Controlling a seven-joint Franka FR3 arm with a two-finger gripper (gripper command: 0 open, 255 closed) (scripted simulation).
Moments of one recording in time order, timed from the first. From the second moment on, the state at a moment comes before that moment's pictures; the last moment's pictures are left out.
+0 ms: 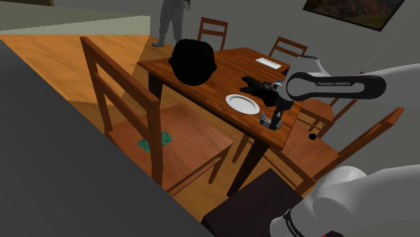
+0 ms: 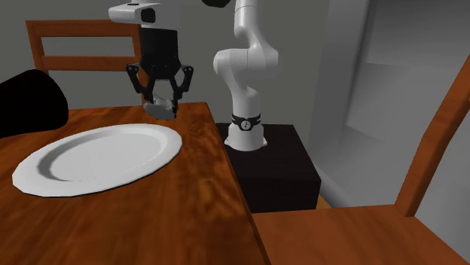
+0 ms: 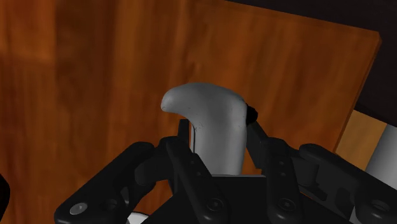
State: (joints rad) arm 0.00 -0.50 -0.43 -2.53 -0.31 2.06 -0.69
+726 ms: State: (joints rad) arm 0.01 -0.54 -0.40 -2.43 -0.29 1.92 -0.70
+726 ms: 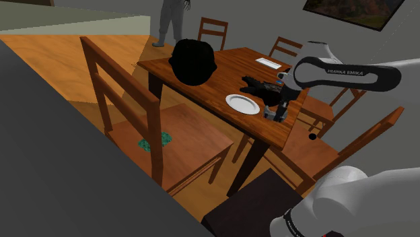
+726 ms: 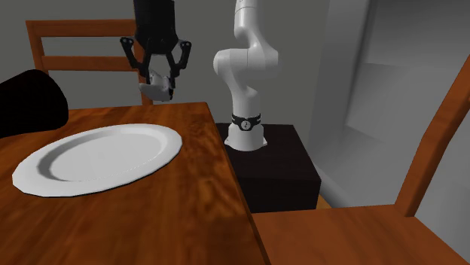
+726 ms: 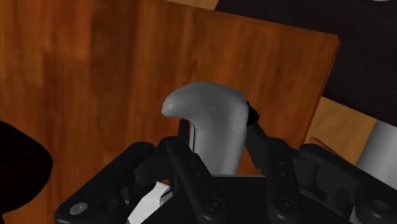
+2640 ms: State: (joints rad) arm 0.10 0.05 -0.42 -1.89 -0.06 1.94 -0.75
